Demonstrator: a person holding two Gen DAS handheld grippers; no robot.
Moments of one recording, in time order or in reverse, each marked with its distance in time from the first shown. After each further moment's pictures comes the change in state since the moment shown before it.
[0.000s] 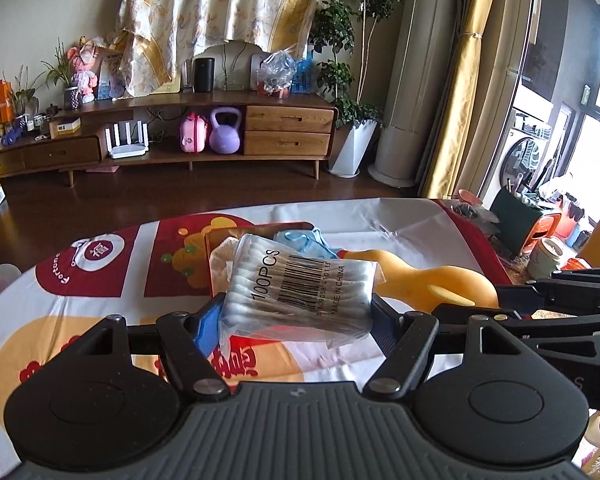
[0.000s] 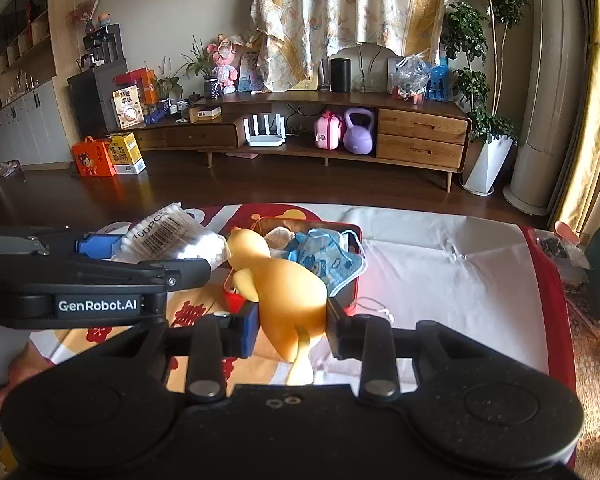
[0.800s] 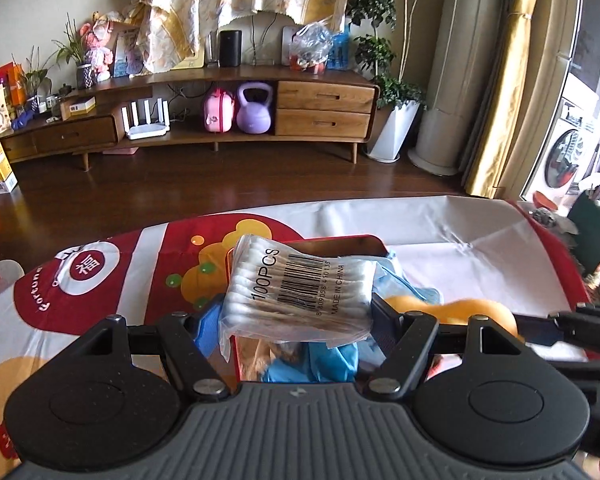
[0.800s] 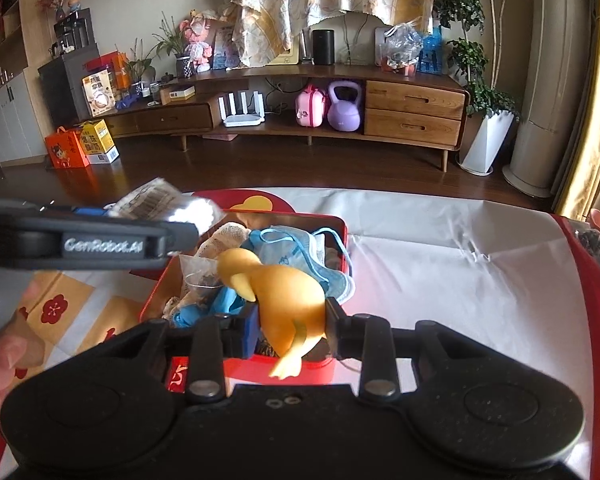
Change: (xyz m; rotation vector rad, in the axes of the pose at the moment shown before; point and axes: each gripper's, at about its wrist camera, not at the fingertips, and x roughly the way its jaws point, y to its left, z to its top) left arm 0.153 0.041 0.039 -0.030 0.070 0.089; right arm 0.141 -0.037 0.003 0.020 0.052 -0.029
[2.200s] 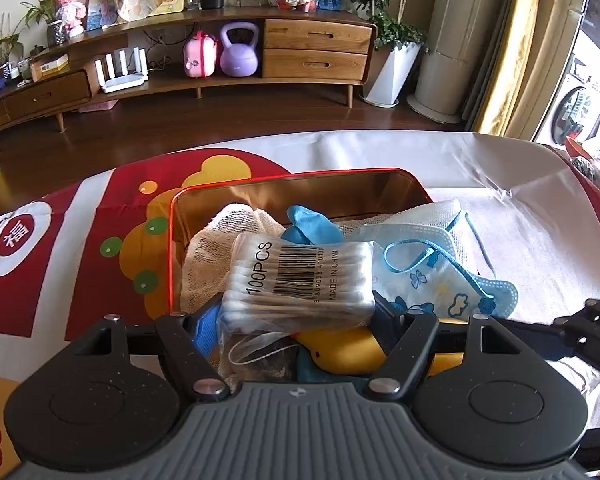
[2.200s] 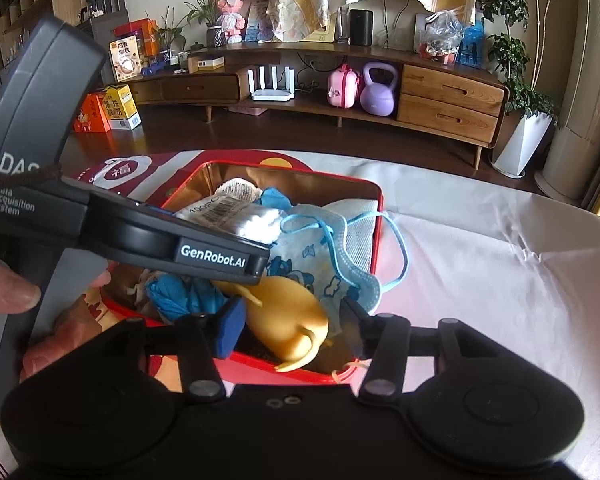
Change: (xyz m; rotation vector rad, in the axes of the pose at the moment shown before) left arm 0.116 -0.004 -0.018 0.021 0.159 -0.021; right arm 0.058 -0.001 -0.013 -0.089 0.049 0.064
